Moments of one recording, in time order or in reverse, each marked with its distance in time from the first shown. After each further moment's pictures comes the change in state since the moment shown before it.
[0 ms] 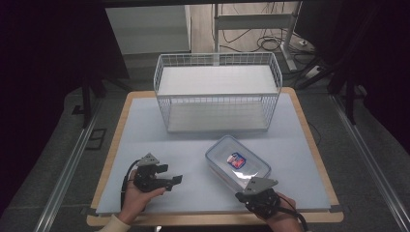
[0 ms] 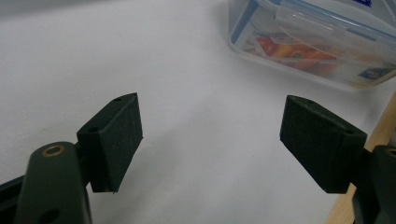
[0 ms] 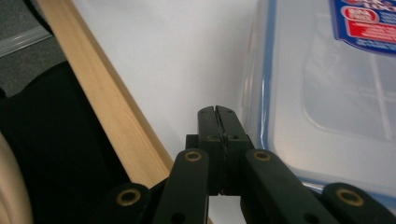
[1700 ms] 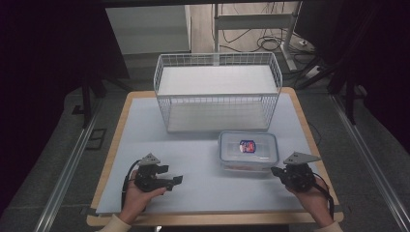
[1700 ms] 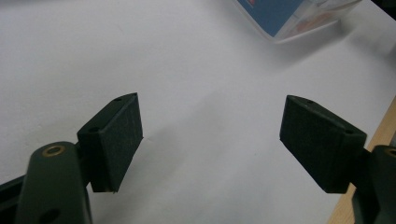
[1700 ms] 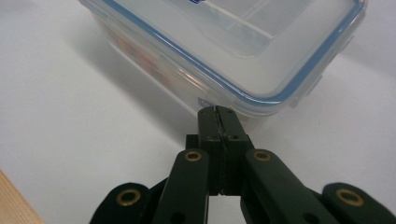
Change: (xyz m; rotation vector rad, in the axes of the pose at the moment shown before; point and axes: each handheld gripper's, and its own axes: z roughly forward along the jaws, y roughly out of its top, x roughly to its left) left arm 0.002 -0.001 0.003 0.014 -0.003 -0.014; right arm -0.103 -0.037 -0.033 -0.051 -0.185 0.243
